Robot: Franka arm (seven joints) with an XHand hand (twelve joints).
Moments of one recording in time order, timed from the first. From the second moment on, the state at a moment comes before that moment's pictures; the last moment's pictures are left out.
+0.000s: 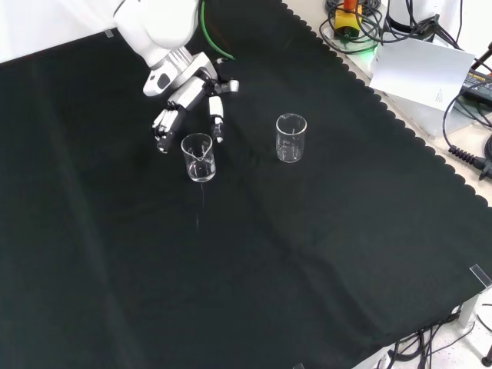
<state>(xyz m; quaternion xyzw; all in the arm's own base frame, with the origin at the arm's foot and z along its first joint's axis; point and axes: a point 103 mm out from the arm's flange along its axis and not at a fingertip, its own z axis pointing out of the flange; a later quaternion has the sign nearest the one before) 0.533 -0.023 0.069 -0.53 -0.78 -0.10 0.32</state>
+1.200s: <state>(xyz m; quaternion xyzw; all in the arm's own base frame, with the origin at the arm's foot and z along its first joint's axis) 0.537 -0.003 0.052 -0.50 -0.78 -0.16 0.33</state>
